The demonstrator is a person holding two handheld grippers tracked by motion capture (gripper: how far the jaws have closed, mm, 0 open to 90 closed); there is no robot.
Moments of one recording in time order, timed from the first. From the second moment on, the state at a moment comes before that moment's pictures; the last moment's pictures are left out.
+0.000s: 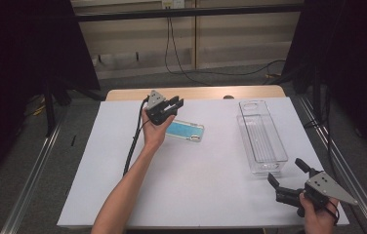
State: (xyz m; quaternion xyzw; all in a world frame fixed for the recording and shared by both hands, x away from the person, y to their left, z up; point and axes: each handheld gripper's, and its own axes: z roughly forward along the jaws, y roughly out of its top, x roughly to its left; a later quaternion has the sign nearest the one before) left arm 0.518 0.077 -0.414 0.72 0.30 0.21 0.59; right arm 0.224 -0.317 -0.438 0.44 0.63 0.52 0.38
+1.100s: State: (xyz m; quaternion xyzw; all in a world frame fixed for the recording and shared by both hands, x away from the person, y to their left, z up) left arm 0.546 0.080 -0.412 0.81 0.34 0.13 0.46; right arm 0.224 -0.317 -0.437 0.44 0.63 0.52 0.38
